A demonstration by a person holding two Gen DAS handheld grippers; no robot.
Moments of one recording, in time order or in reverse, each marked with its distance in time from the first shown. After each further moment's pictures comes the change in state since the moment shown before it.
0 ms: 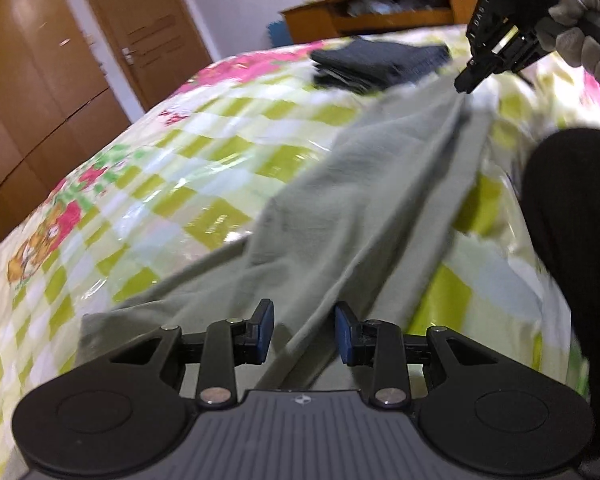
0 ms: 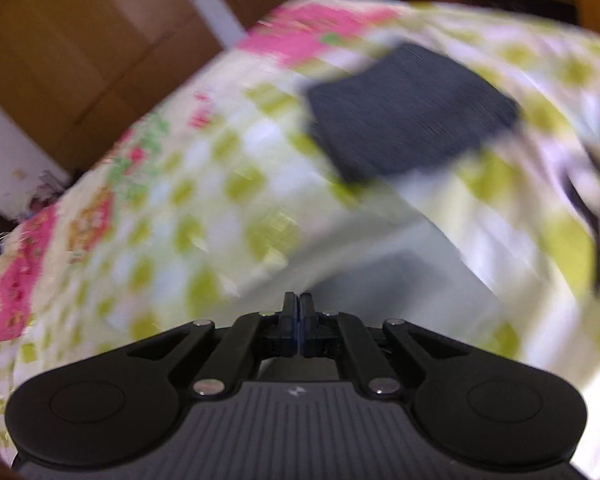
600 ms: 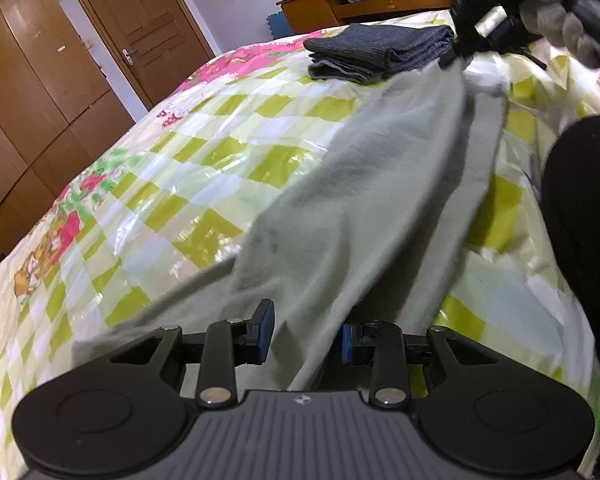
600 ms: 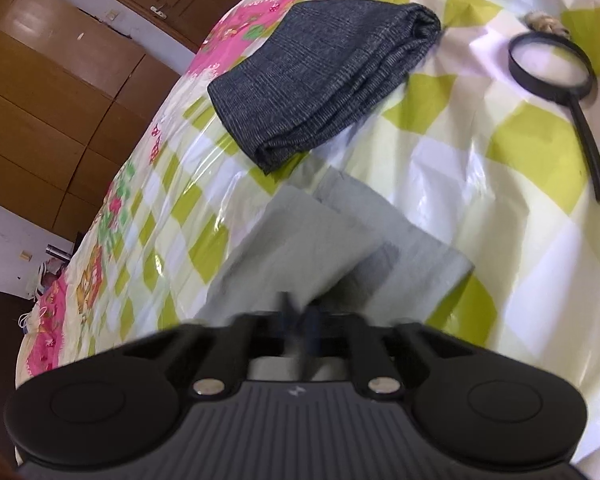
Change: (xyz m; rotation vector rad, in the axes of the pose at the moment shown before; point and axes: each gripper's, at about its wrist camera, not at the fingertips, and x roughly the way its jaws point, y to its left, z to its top) left arm 0.025 -0.009 0.022 0.023 0.019 0.053; right arm 0.037 -0.067 -0.002 0.243 -0.033 0.094
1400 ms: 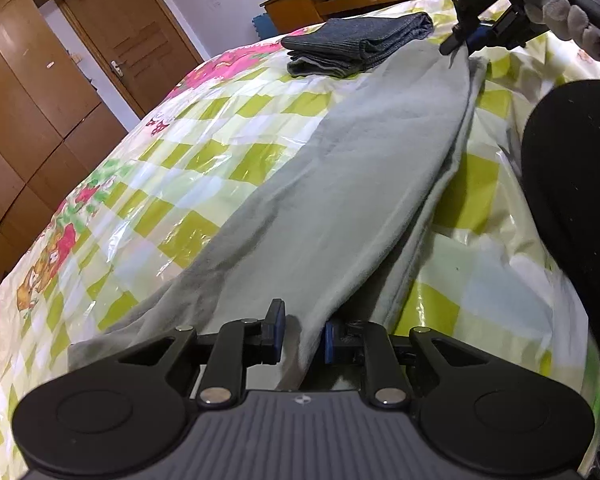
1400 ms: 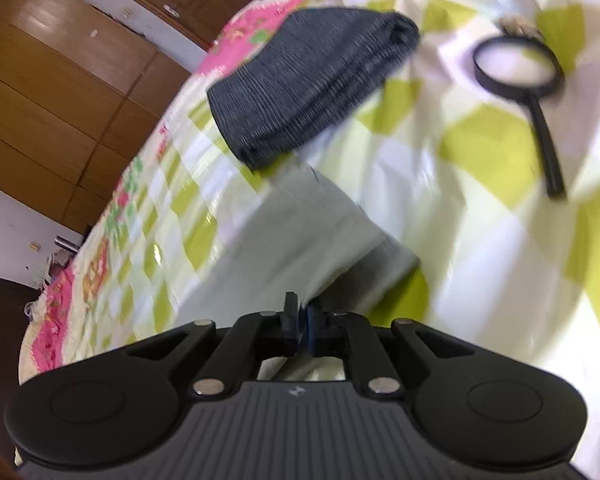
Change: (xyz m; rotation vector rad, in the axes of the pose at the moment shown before) left arm -0.002 -0.022 -0.005 0.056 0.010 0.004; right arm -0.021 -0.026 -0.009 -0.024 -0.014 0.044
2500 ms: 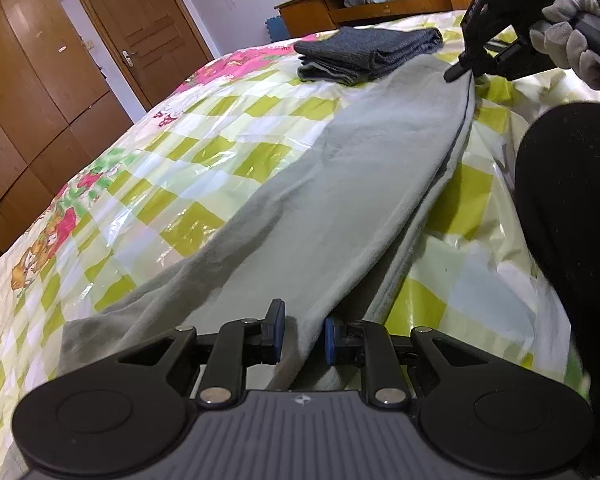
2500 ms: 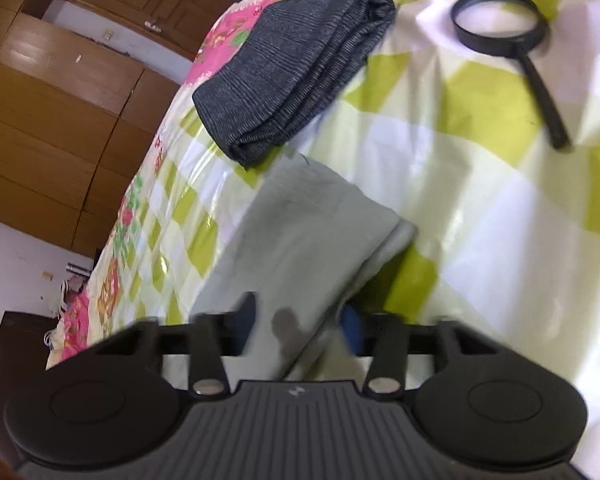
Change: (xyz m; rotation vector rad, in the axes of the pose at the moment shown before) left arm -0.012 0.001 -0.008 -0.080 -0.022 -0.011; right arm 0.008 -0.006 -0.008 0.131 0.013 0.029
